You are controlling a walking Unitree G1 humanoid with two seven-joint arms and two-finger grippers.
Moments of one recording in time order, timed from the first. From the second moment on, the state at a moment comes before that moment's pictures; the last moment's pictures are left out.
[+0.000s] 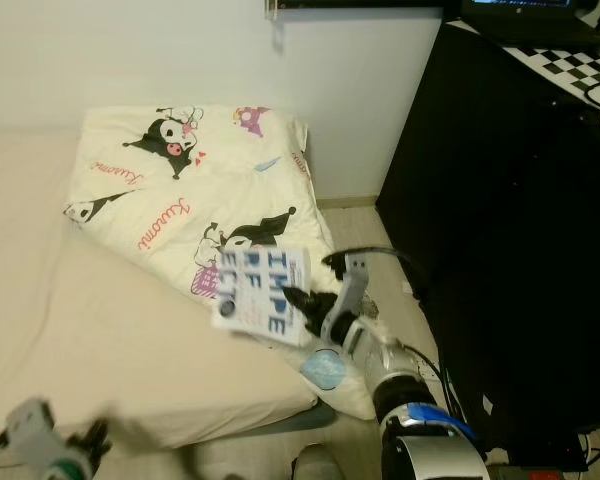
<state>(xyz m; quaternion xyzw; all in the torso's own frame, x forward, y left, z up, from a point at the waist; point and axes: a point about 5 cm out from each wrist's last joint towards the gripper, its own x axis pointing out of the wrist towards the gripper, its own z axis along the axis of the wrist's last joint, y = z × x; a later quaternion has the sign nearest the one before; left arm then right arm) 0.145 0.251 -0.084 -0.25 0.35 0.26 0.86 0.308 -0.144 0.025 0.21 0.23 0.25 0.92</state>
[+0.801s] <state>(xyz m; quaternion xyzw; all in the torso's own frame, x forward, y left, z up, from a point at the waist) 0.129 0.241 -0.093 -0.24 0.39 0.26 0.85 0.259 -0.146 -0.030 0.09 0.33 0.23 0.91</state>
